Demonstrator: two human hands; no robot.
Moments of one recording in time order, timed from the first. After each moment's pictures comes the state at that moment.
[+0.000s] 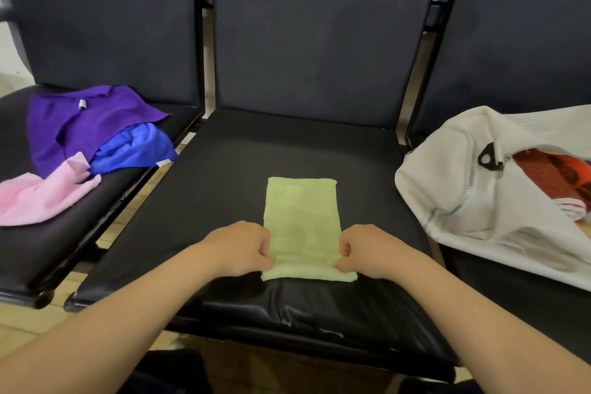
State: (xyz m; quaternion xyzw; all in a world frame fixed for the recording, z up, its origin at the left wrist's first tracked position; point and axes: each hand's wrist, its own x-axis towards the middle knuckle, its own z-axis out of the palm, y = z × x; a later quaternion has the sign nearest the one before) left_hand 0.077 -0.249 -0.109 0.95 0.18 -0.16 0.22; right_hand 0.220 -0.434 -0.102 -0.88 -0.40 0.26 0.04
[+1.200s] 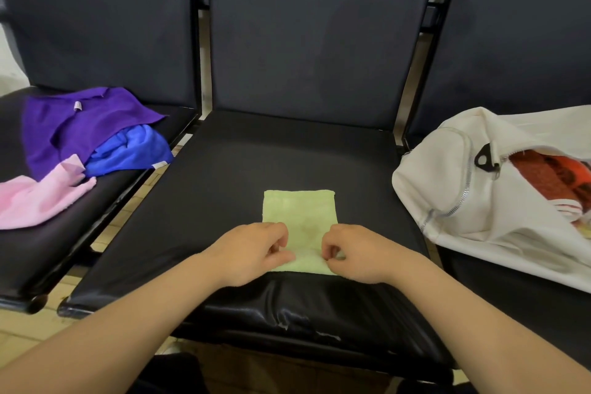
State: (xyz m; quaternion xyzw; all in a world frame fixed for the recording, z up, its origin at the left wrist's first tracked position) left_hand 0.082 -0.256 -0.122 0.98 0.05 -0.05 0.20; right_hand 0.224 -0.434 -0.108 -0.82 -0.52 0.23 0.07
